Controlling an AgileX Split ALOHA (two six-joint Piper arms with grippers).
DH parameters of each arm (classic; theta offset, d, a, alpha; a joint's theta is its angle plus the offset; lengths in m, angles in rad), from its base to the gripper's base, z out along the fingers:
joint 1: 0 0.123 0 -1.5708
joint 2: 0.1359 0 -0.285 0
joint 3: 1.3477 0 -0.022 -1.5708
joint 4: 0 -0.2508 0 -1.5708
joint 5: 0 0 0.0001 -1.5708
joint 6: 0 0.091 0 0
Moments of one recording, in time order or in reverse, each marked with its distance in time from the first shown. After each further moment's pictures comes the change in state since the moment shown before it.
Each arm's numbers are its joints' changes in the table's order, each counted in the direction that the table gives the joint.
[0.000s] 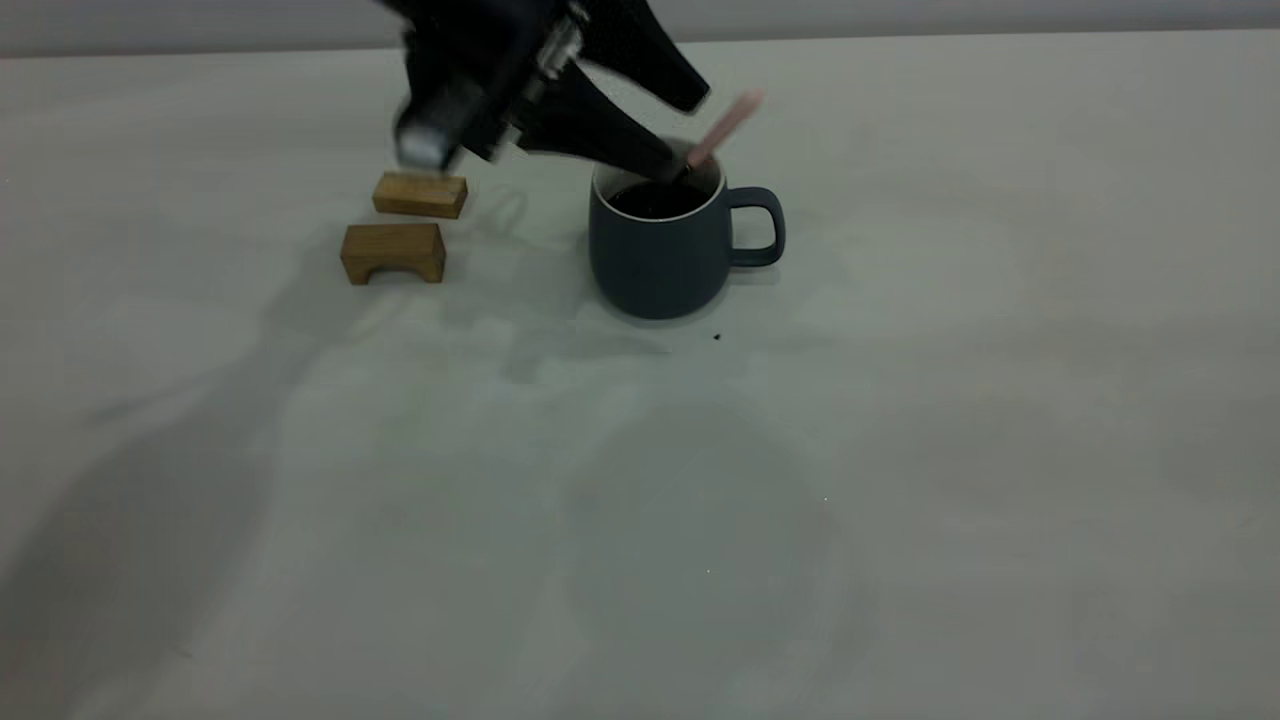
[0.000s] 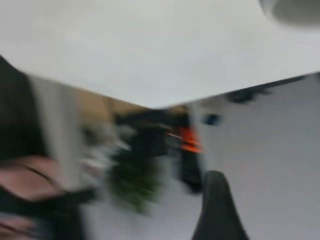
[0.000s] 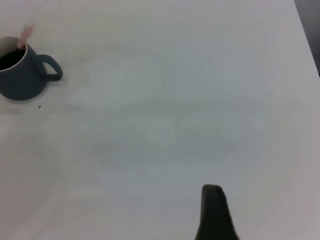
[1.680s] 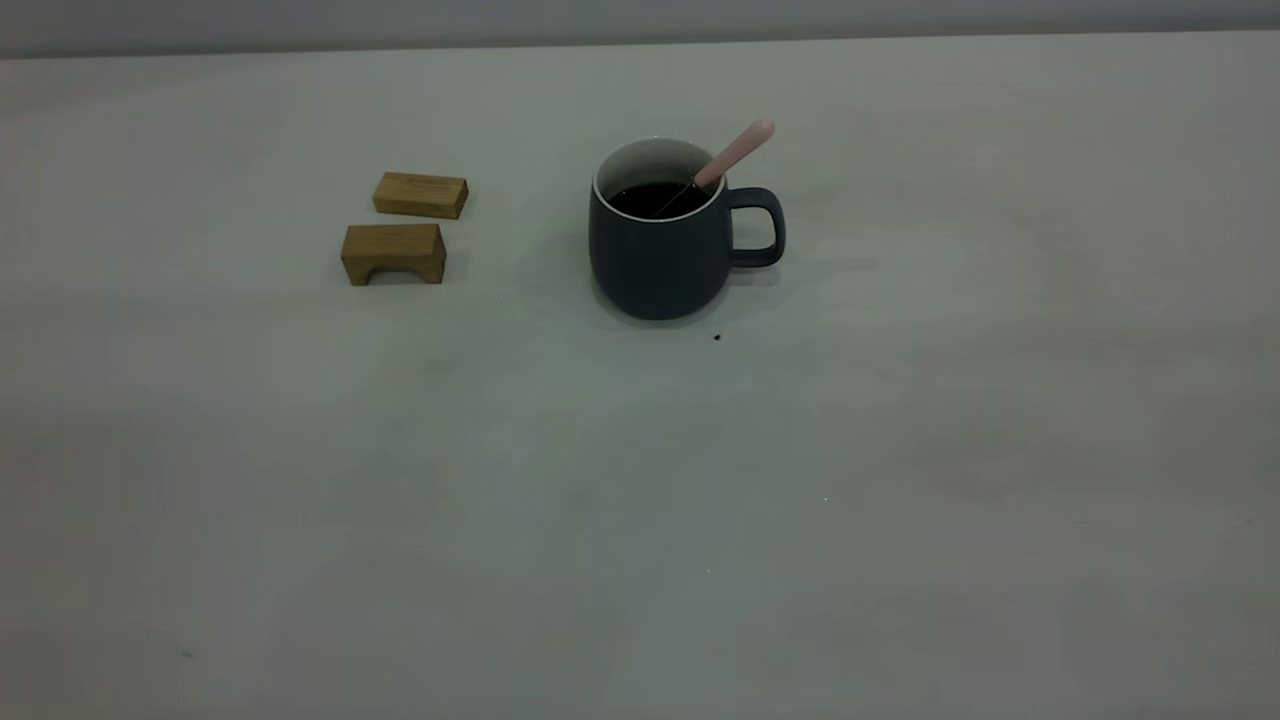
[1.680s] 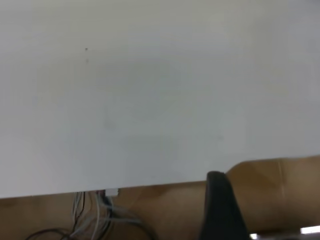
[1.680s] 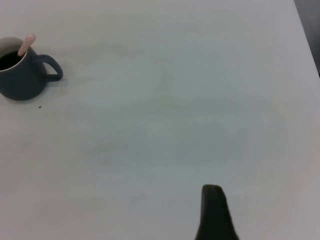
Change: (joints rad) left arm 0.075 -2.233 1.256 -1.137 0.002 0.635; right arm 0.000 0.000 0.000 0.000 0.000 0.000
